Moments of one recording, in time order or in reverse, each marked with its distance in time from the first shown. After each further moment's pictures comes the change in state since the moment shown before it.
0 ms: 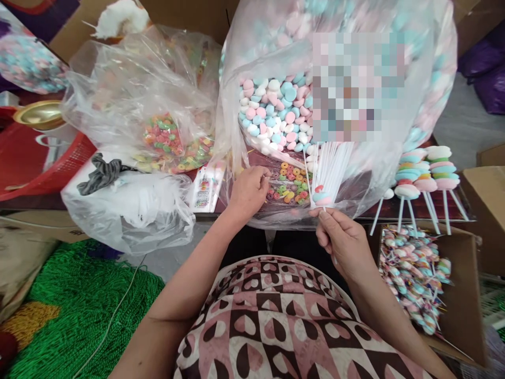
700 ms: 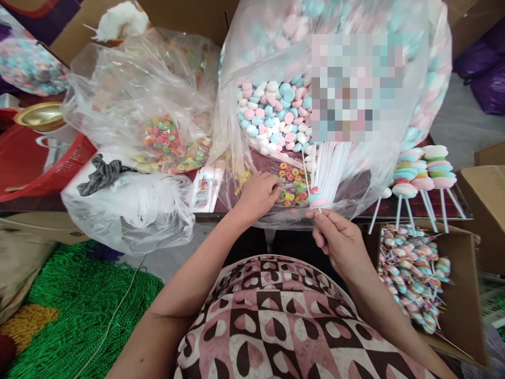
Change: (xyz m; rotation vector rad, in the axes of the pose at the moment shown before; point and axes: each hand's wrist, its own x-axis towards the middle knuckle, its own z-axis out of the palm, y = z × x) left_hand 0.005 0.012 0.011 0.216 -0.232 0.162; right_hand -0.002 0.000 0.004 -0.003 -0.013 -0.002
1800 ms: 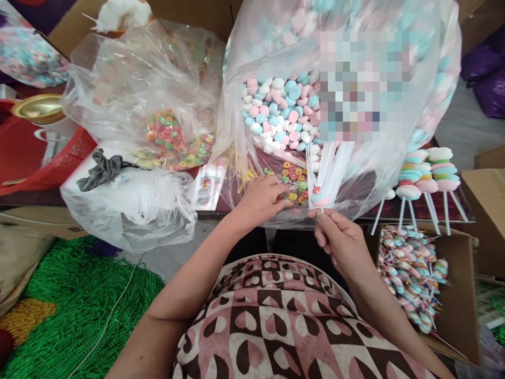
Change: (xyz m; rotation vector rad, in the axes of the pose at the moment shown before) left_hand -0.017 0.001 -0.005 -0.006 -0.012 0.118; right_hand 0.002 0.004 -0.002 -0.019 -0.005 -0.005
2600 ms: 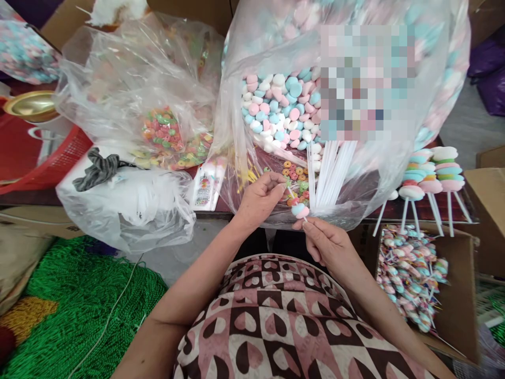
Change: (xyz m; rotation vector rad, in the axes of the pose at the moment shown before) left_hand -0.004 0.010 0.018 -1.117 0.320 -0.310; right_hand -0.007 -0.011 0.012 -0.167 -0.201 0.083
